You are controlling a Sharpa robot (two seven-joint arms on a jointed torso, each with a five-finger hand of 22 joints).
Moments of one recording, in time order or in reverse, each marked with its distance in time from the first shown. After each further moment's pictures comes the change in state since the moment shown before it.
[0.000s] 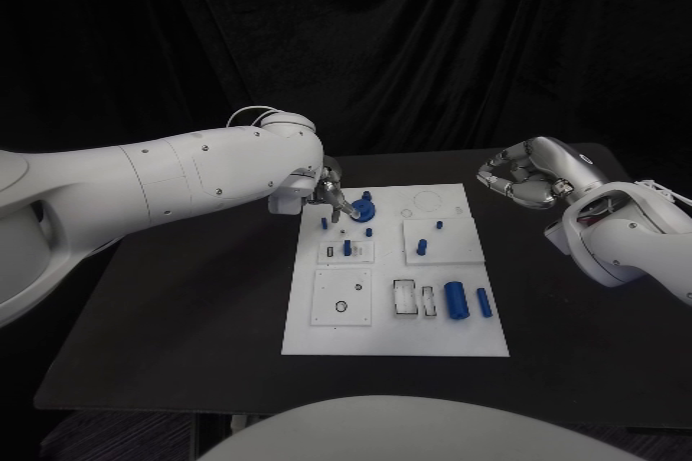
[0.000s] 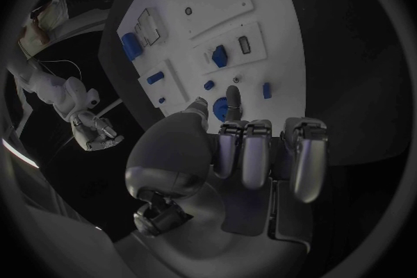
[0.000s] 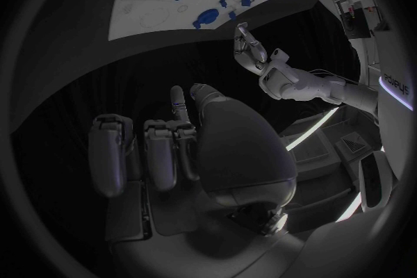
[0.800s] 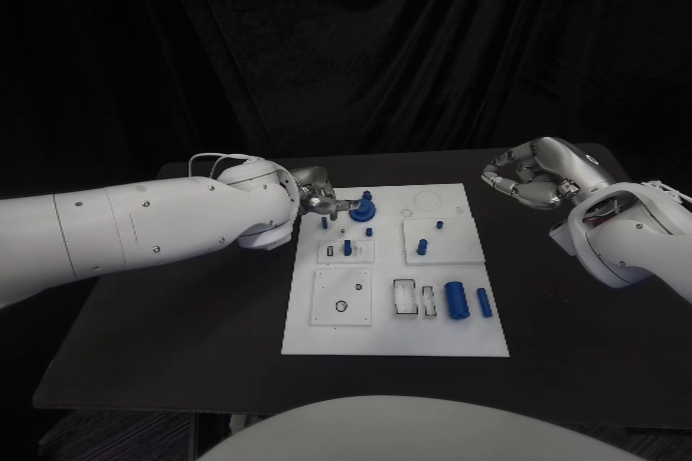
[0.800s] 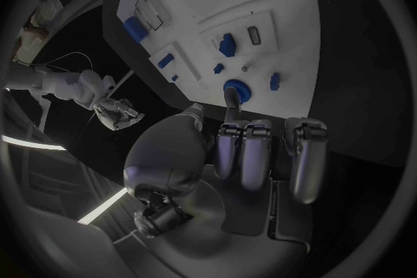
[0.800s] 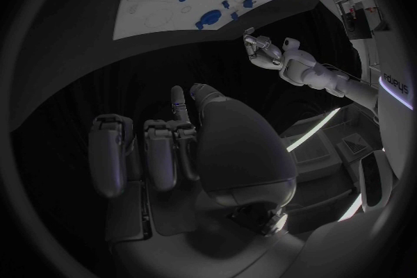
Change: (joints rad) left arm -0.064 -0.234 0.001 0.327 -0.122 -0.480 0.084; left_hand -0.122 0.009 0.036 0.020 0.060 -0.026 -0.011 0.113 0.135 -0.003 -0.010 0.000 0.000 0.004 -0.011 0.000 0.000 0.000 0.000 -0.008 0.000 0.000; right arm 0.000 -0.021 0.000 0.005 0.000 0.000 0.000; right_hand 0.000 0.000 0.000 0.000 -0.004 -0.004 -0.004 0.000 0.000 0.000 0.000 0.000 0.000 0.000 0.000 0.000 0.000 0.000 0.000 0.000 0.000 0.000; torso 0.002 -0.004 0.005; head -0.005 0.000
